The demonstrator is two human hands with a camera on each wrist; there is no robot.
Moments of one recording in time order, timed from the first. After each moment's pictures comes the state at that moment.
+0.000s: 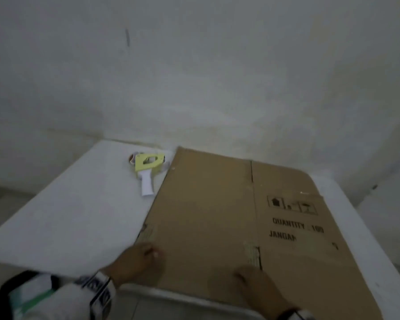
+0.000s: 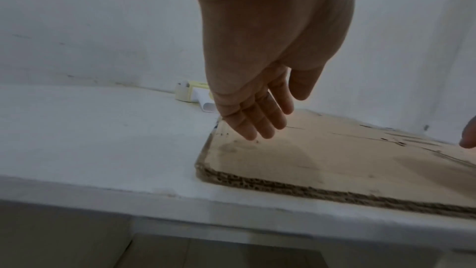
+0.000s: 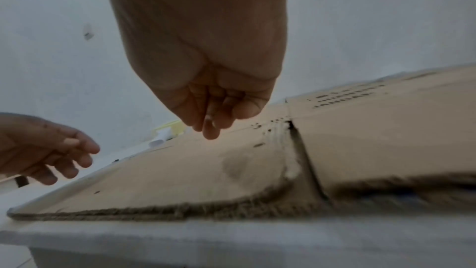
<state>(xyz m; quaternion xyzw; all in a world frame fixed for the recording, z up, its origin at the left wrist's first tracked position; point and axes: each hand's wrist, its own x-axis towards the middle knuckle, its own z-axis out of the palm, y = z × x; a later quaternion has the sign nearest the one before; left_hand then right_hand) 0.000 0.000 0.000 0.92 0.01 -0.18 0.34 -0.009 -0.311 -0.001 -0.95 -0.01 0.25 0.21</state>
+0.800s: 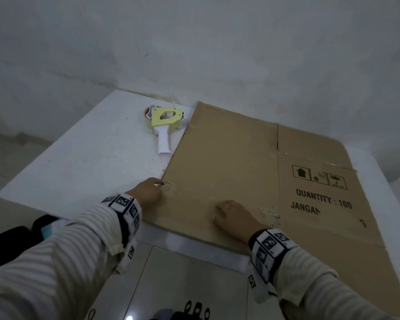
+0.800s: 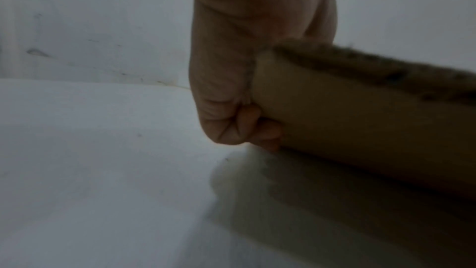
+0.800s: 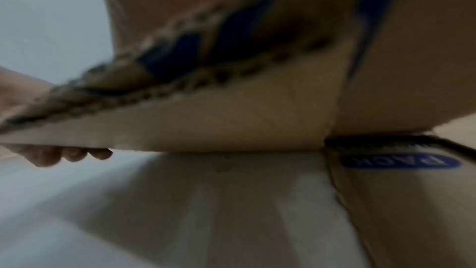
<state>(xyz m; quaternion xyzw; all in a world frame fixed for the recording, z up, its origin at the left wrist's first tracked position) 0.058 0.021 0.004 0.86 0.24 -0.22 0.38 0.050 -0.231 -0.005 -0.94 -0.16 0.28 0.12</state>
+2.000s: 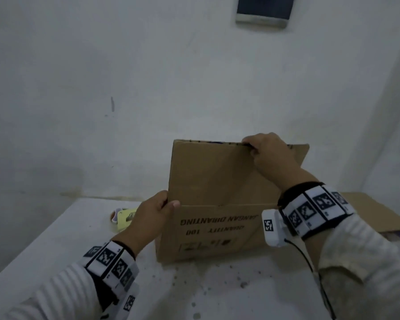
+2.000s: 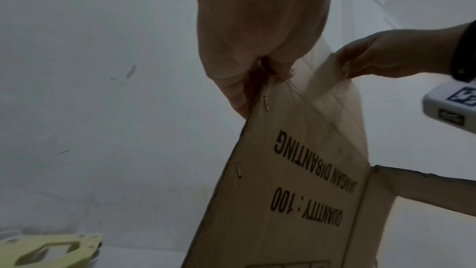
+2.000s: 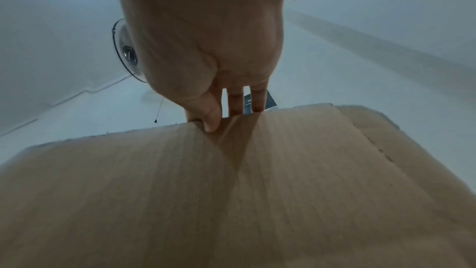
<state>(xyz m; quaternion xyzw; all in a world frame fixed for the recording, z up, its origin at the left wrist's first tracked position) 0.098 -0.037 0.191 0.87 -0.10 0.12 0.47 0.118 -0.298 0.327 -0.95 -0.13 -0.28 0.07</state>
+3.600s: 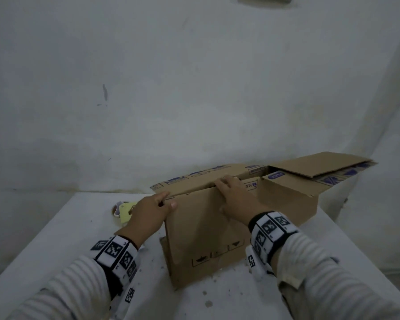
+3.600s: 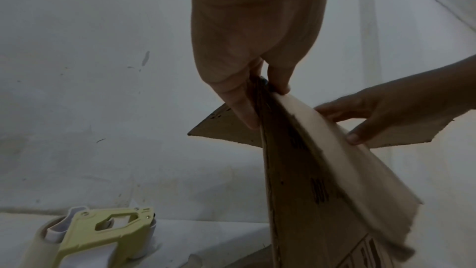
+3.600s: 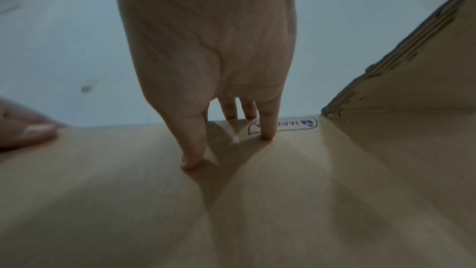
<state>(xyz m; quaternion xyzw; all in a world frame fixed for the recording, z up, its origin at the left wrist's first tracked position) 0.140 -0.008 0.153 0.90 -0.02 0.03 0.44 0.144 -0.246 0.184 -0.99 -0.08 -0.03 0.07</state>
